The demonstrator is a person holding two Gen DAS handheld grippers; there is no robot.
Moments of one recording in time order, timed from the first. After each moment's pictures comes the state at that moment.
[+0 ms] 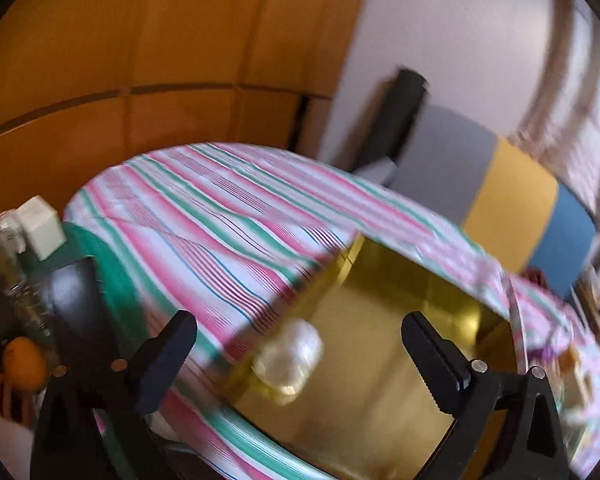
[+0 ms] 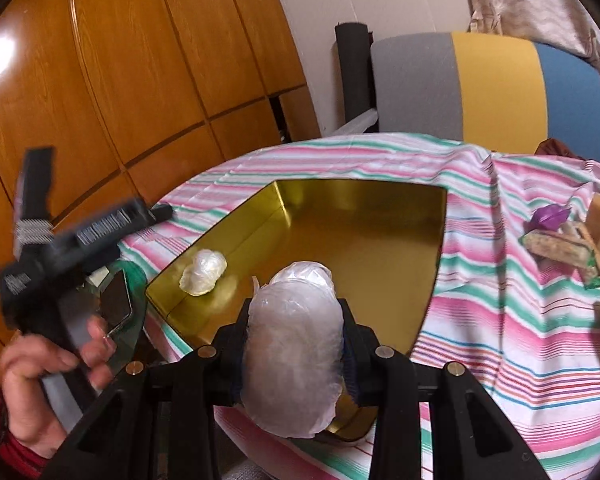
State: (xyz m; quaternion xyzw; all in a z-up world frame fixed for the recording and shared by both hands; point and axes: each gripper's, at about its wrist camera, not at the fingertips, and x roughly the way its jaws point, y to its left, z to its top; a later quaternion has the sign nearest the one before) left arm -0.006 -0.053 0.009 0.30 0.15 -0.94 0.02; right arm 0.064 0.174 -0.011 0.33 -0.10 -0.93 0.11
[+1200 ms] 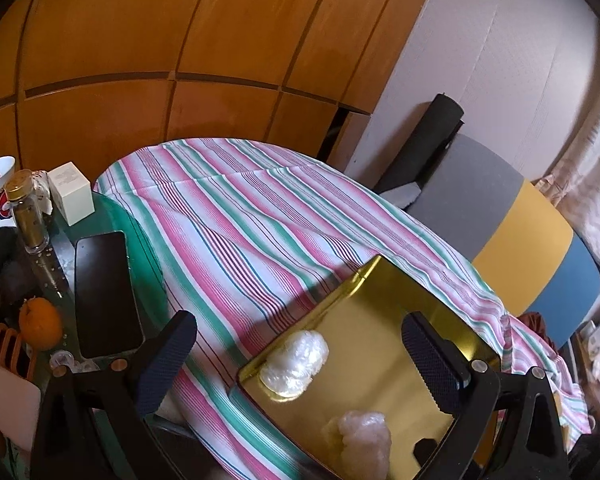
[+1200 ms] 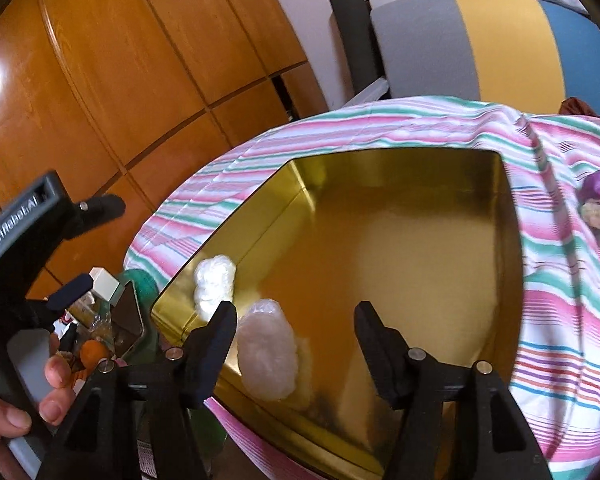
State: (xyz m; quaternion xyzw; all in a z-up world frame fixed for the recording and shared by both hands) left arm 0.006 -0.065 0.016 0.31 0.21 -0.93 0.05; right arm 0.021 0.153 -0.029 0.36 -0.16 -0.91 0.12
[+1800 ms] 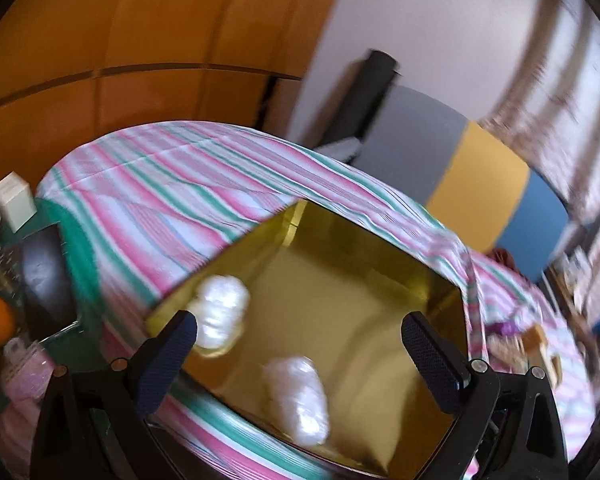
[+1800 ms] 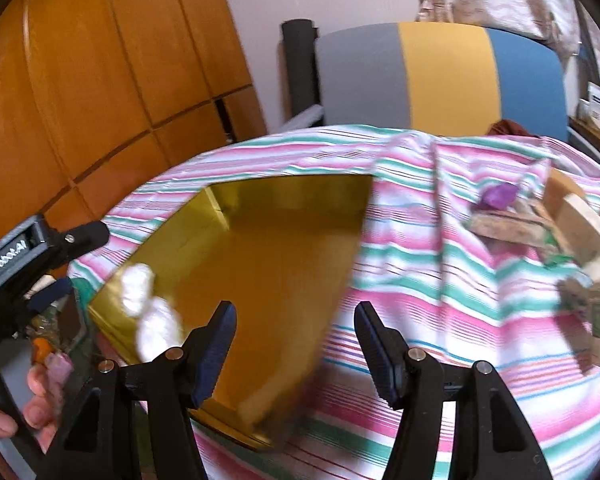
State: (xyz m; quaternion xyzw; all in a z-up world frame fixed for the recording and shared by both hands) left arm 0.017 0.005 0.005 0.34 0.14 -0.93 -0.06; right arm 0.065 0.220 -0.020 0.35 -0.12 -0.93 0.01
